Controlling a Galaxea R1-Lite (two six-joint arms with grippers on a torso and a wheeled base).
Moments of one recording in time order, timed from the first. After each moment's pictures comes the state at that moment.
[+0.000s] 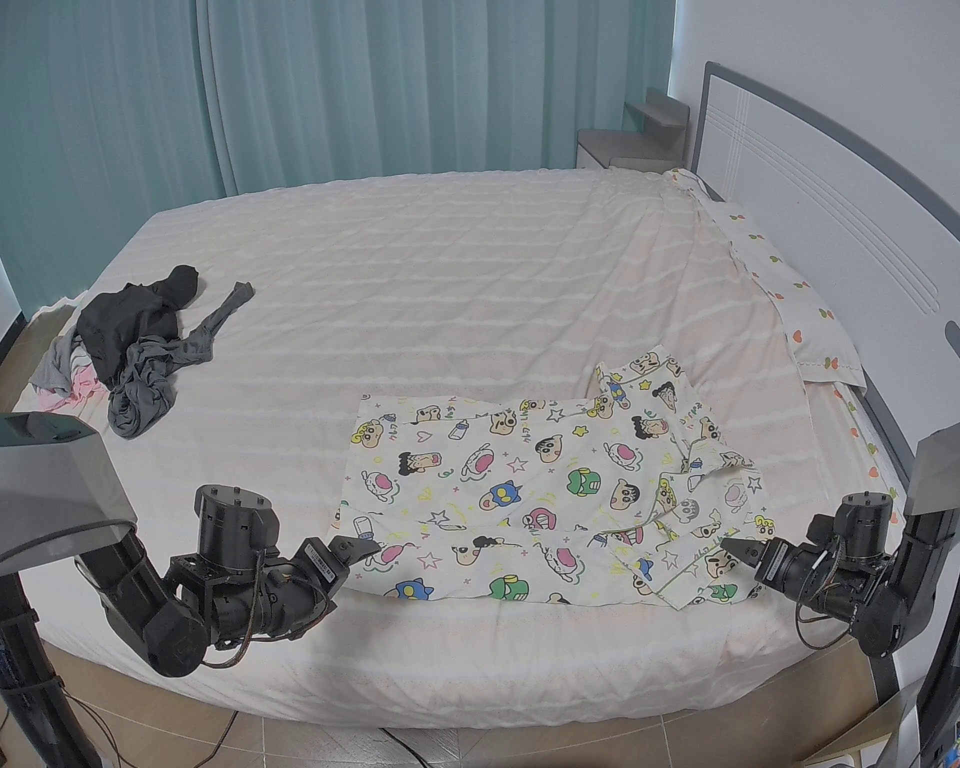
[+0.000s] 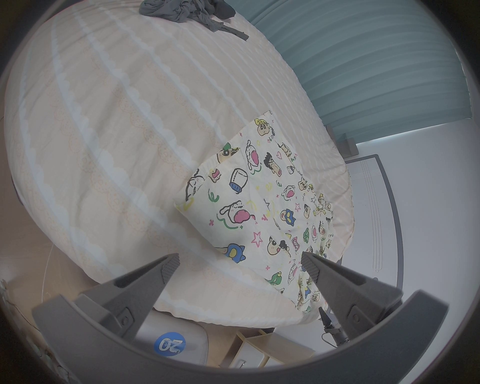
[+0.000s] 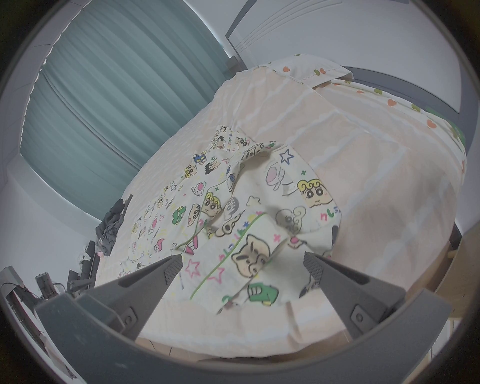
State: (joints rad) left arm -0.36 2.02 -0.42 -0.96 -0.13 -1.09; right arm 0.06 2.14 -0.18 -1.43 0.17 0.55
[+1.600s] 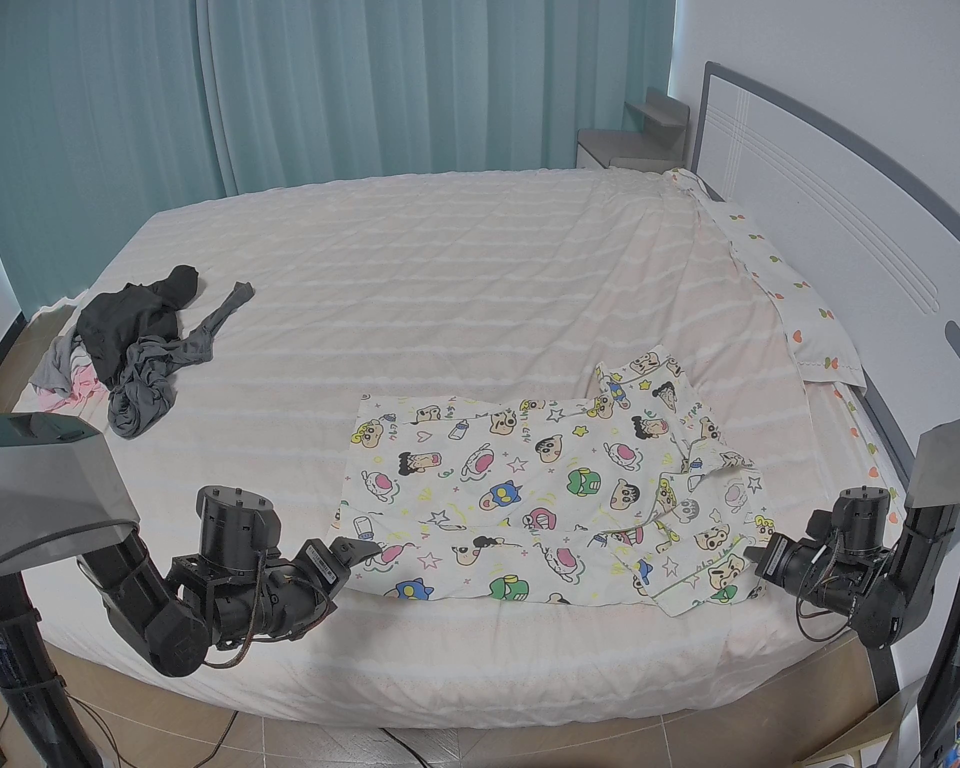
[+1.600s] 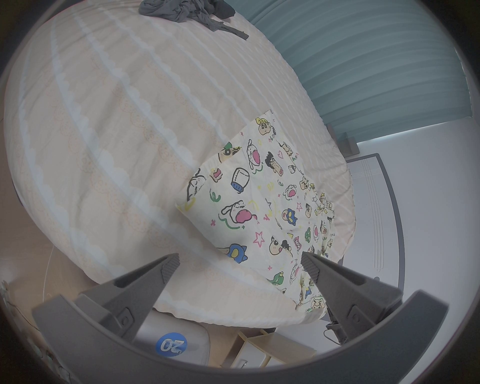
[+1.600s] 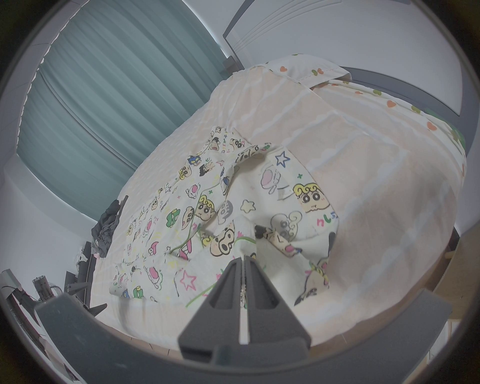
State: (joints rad) left arm -0.36 2.02 -0.42 -0.96 -0.13 -1.09; right arm 0.04 2.15 -0.23 -1.36 0.16 0.54
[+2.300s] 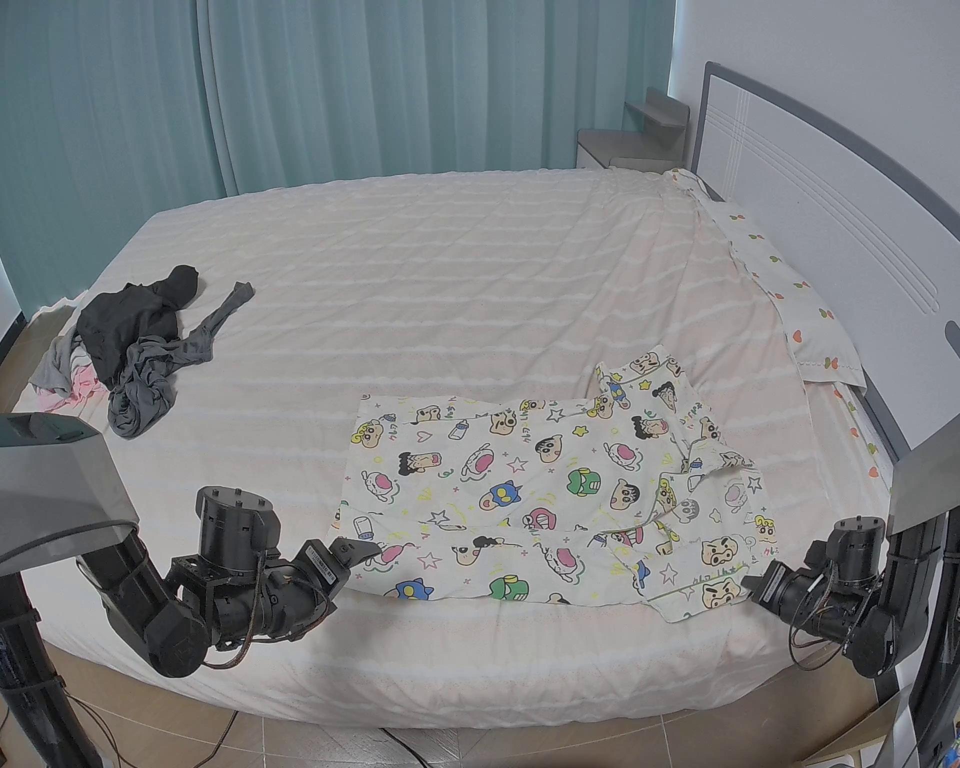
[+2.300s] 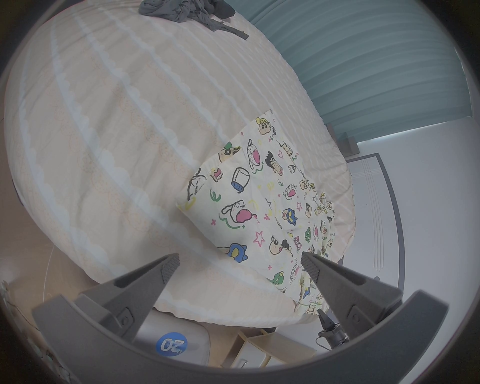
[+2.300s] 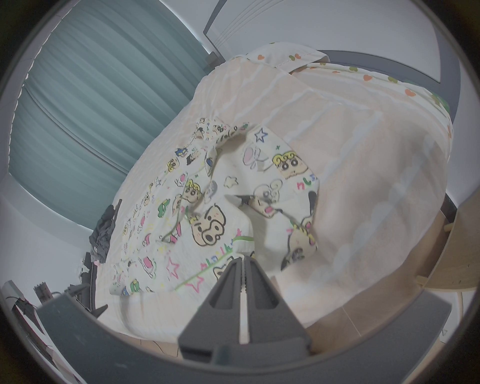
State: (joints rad) left arm -0.36 2.02 -0.42 -0.96 -0.13 -1.08; right arm 0.07 2.24 -0.10 -1.55 0.13 0.63
